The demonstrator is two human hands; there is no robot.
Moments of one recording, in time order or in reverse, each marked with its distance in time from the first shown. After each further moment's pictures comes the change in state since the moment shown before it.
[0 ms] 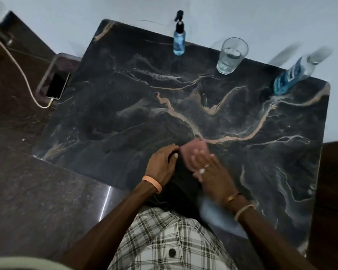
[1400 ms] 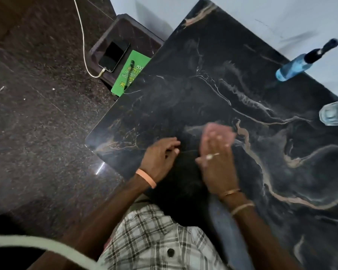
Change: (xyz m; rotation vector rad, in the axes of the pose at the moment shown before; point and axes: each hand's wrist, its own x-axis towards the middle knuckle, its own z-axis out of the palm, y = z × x) left_hand 0.048 -0.143 -0.151 -0.149 0.174 -0.153; right_hand 0.219 -0.102 -0.025 -0.036 -0.077 -0.022
